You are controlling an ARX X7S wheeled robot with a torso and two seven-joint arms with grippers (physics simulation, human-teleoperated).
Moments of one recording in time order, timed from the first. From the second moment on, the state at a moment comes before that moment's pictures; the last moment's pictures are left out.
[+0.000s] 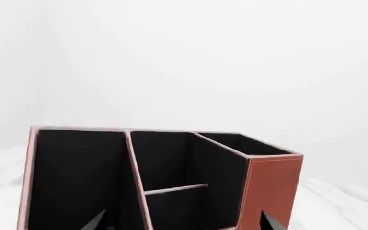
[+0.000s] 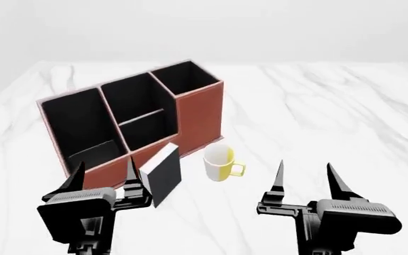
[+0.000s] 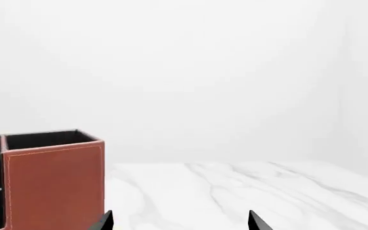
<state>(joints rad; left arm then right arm) -0.01 -0.06 0.00 0.30 -0.19 -0.06 -0.11 -0.03 0.08 -0.03 -0.31 0.02 0.02 0.15</state>
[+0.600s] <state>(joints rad) -0.02 -0.11 0.02 0.32 -0.25 -0.02 -0.15 -0.04 0.13 -0.05 -0.35 0.00 -0.02 0.22</state>
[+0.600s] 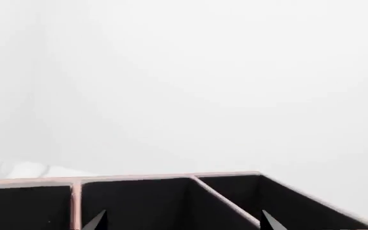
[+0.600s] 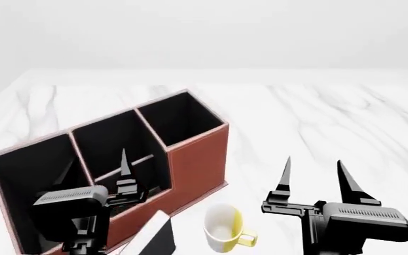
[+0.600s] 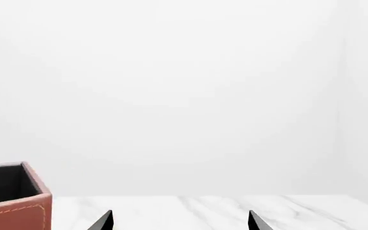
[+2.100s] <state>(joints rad) -0.32 -0.64 0.15 0.61 -0.97 -1.31 -0.01 0.04 0.19 -0.12 -0.18 0.06 -0.06 0.24</state>
